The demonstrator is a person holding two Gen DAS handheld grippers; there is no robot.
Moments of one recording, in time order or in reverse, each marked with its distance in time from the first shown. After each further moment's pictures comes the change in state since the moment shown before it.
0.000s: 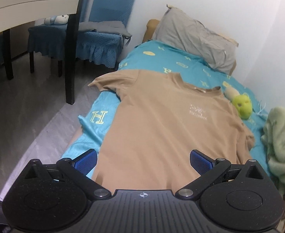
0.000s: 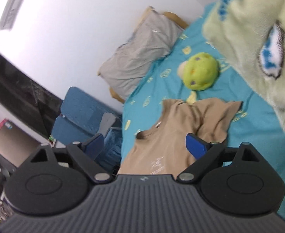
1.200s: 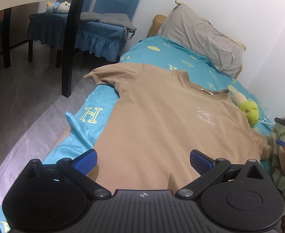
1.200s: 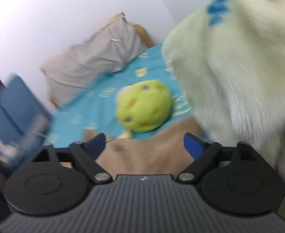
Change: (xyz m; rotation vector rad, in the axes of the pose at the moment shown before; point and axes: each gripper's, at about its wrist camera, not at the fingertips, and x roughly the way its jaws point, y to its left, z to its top) left arm 0.067 0.005 0.008 -0.066 0.026 -0.011; right arm 0.104 -0.059 0.033 -0.182 -0.085 -0.253
